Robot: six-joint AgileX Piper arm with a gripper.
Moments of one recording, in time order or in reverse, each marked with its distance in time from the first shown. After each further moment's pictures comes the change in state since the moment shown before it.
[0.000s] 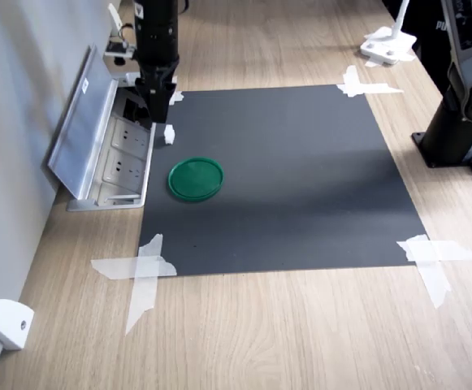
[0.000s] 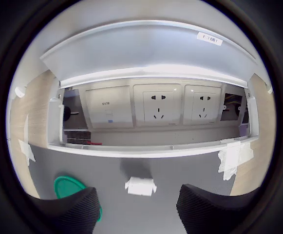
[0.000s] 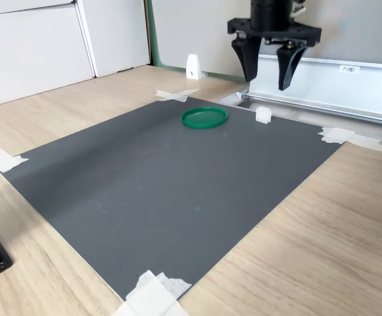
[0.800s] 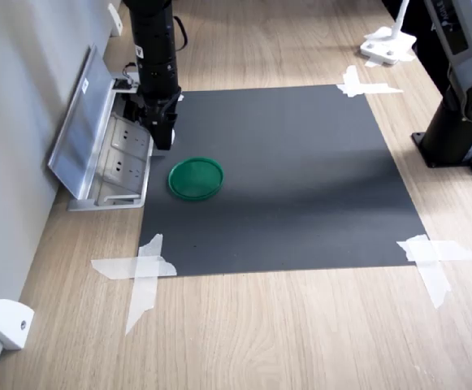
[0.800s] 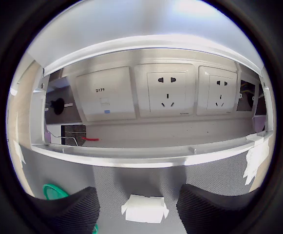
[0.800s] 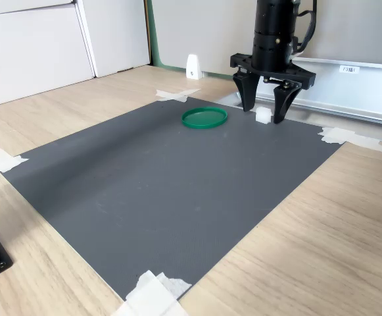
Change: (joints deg) arm 0.0 6.1 0.0 1.9 -1.4 -0.2
